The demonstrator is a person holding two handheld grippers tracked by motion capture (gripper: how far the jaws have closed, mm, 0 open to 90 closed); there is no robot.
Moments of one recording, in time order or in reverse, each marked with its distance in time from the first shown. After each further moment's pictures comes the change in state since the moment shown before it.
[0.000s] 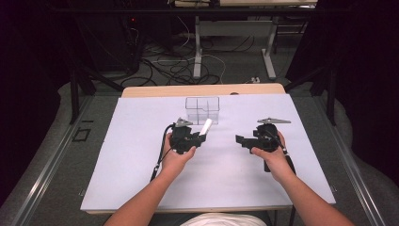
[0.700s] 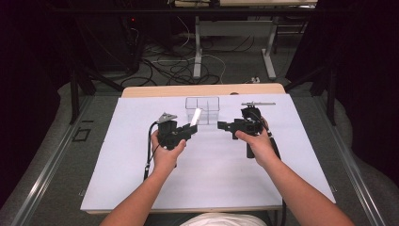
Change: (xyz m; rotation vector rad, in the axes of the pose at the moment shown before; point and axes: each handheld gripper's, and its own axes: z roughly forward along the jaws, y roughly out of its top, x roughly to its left) left arm 0.018 0.009 -0.031 -0.147 -0.022 -0.111; right arm 0.046 0.054 0.019 0.034 0.140 0.090
